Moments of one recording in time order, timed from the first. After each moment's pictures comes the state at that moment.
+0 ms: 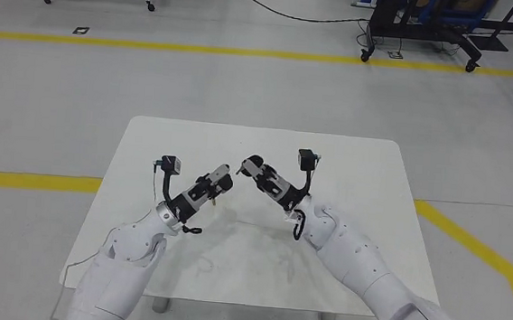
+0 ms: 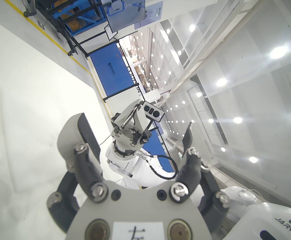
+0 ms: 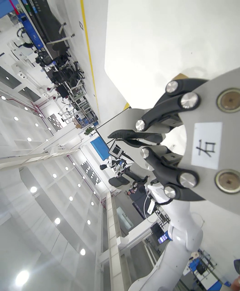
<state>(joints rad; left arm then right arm) 1.36 -1.24 -1.25 -1.47 -0.21 -0.47 -0.54 -0.93 -1.38 0.73 -0.87 -0.24 -1.01 -0.15</state>
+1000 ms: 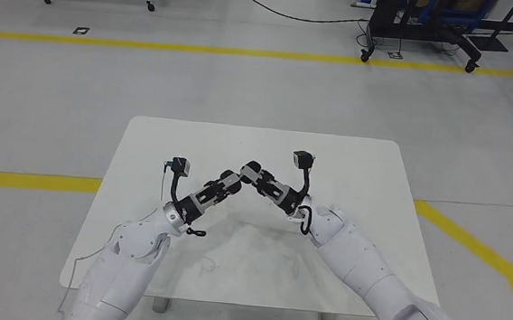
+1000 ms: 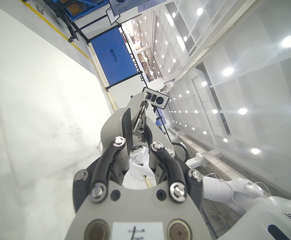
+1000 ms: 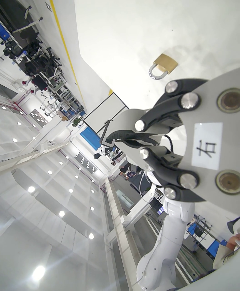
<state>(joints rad) 1.33 -1.24 -1.21 -1.41 -0.21 -0.48 -0.60 -0.94 -1.38 0.76 -0.85 0.03 -1.01 0.20</state>
